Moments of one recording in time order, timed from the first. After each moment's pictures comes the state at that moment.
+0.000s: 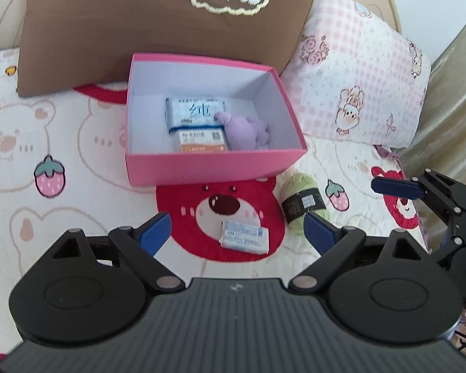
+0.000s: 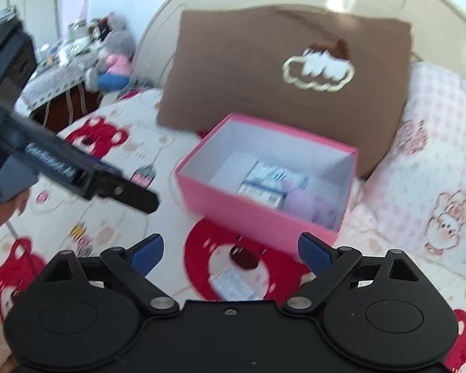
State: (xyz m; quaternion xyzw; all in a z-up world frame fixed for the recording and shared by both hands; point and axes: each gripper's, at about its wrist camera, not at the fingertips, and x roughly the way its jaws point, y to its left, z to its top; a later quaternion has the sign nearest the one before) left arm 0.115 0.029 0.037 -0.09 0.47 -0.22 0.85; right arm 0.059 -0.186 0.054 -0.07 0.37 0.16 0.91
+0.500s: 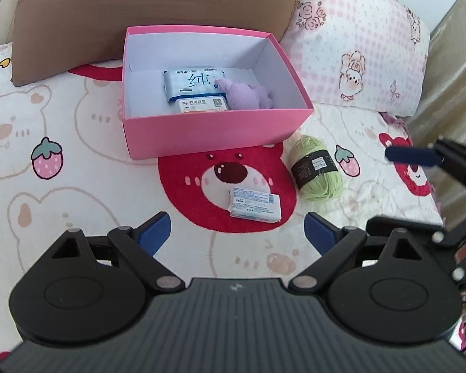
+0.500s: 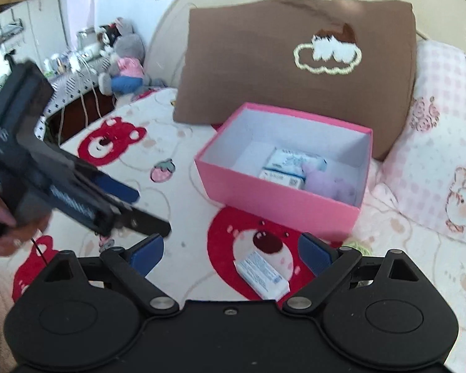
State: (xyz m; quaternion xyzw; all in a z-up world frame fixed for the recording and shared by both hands) left arm 0.096 0.021 0.004 -0.05 0.48 -0.23 0.84; right arm 0.046 -0.191 0.043 -0.04 0.36 0.18 0.91
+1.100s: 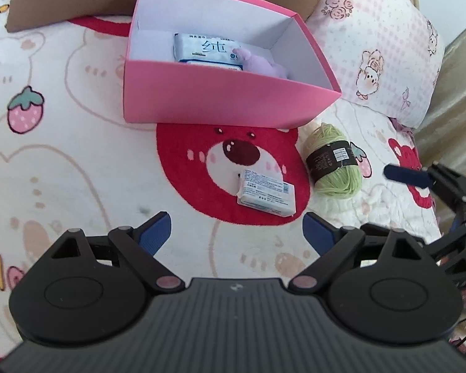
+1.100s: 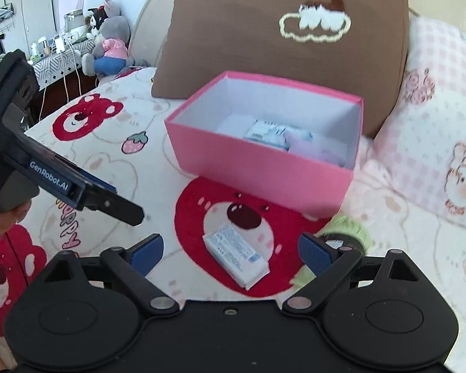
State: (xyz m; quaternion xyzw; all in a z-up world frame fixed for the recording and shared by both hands) left arm 0.110 0.030 -0.075 -0.12 0.49 -0.23 0.83; right arm 0.057 -0.200 -0.034 -0.05 0.38 0.15 0.91
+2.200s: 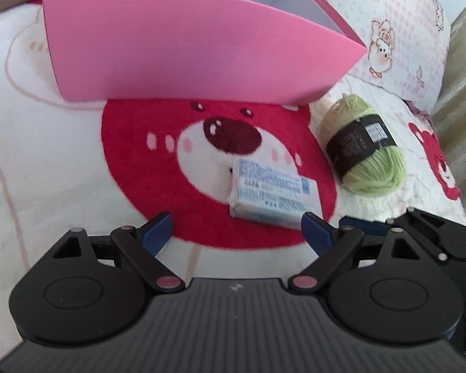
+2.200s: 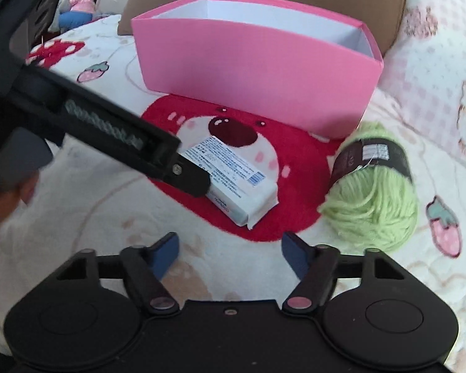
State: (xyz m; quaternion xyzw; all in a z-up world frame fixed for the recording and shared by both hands) left arm 0.135 -0.033 -0.163 -0.09 0.47 -0.24 0.84; right arm 0.064 -0.185 -0.144 -0.06 0.42 0.09 0.90
